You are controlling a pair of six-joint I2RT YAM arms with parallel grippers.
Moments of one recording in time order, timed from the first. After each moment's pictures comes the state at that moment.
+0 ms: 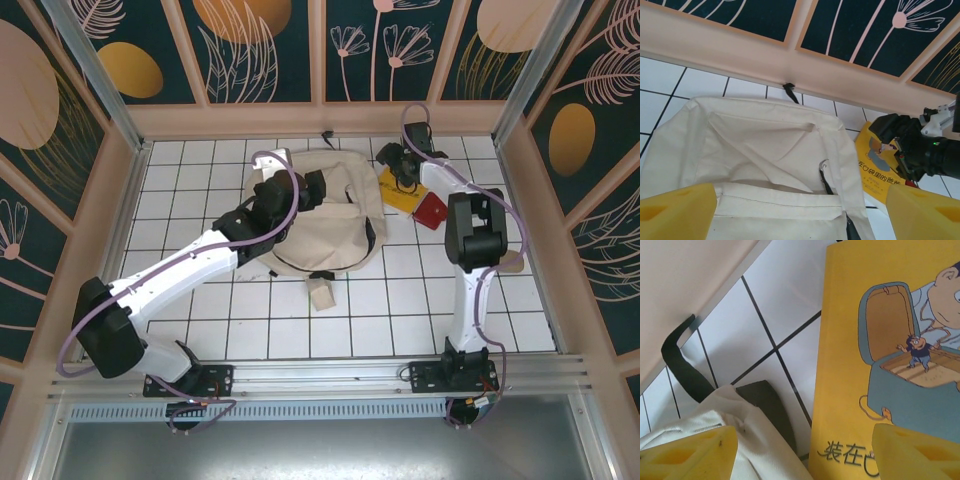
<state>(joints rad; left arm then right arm) -0.81 1.45 1.24 -0.24 -0.56 -0.68 0.18 2.17 1.69 -0.33 -0.09 0.81</state>
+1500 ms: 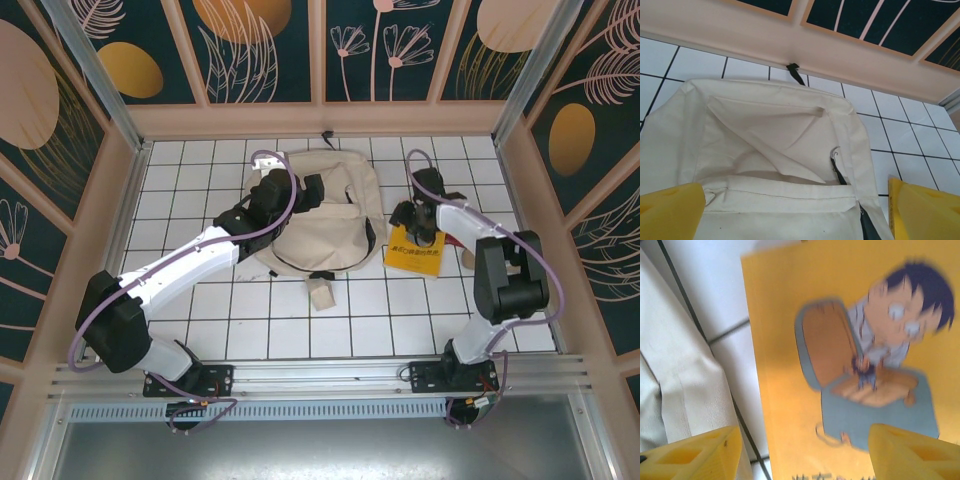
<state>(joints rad) -0.74 1.49 1.18 -0.19 -0.43 -0.66 0.21 1.71 1.11 -0.54 0.00 0.61</state>
